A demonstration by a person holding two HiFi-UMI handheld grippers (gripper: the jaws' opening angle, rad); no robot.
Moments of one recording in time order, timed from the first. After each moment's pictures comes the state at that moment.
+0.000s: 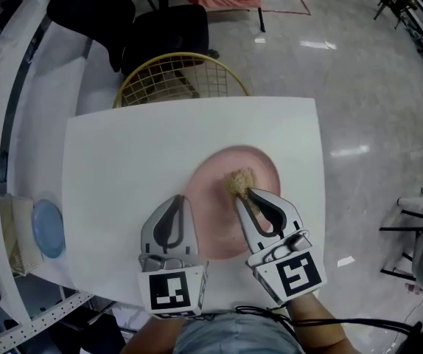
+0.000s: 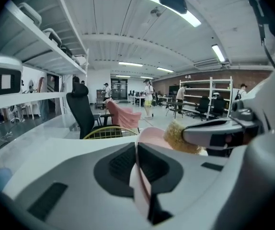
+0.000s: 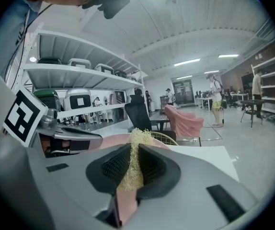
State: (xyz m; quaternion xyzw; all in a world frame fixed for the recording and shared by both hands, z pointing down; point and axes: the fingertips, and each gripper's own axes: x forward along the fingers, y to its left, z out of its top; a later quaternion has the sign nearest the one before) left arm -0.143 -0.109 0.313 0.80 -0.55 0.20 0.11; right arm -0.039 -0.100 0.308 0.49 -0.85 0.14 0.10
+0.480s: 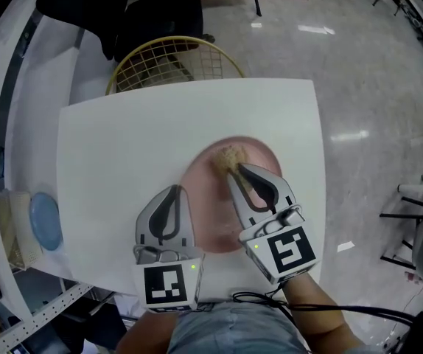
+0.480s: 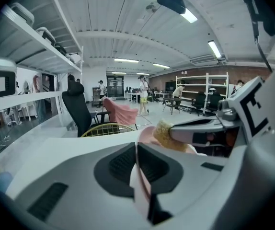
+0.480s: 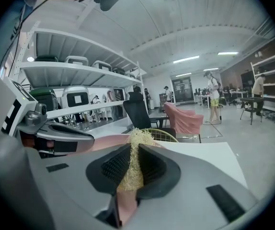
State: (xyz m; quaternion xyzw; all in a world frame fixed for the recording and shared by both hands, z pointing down) left arm -0.132 -0.103 0.317 0.81 -0.53 0.22 0.12; right arm -0.040 -0.117 0.321 0.50 -0.85 0.15 0.10
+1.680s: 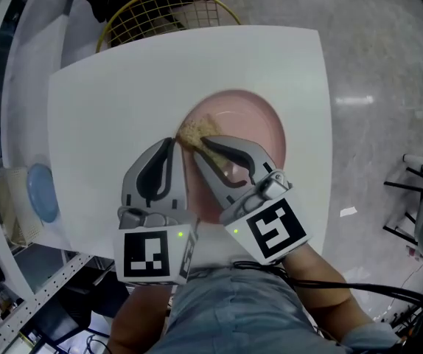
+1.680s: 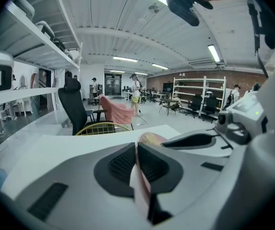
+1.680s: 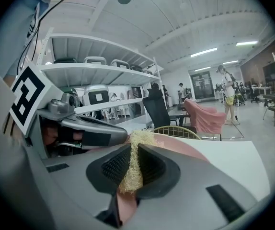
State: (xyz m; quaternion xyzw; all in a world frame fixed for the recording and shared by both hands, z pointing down) left arm -0.126 -0.097 0.317 0.82 -0.51 0.22 0.15; right arm -0.097 -0.084 0.325 0.39 -0.90 0.14 0.11
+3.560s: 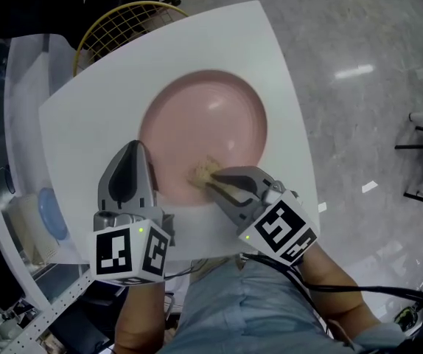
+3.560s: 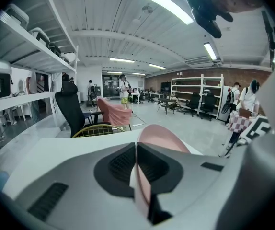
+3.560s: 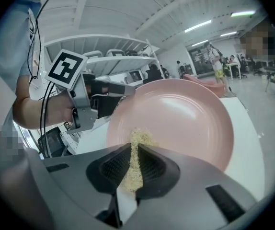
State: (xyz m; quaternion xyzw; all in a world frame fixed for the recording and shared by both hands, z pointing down) left arm -0.109 -0.067 0.307 0.82 -0.51 0.22 0.12; right arm -0.049 0.037 0.385 0.33 -0.89 0.26 0.16
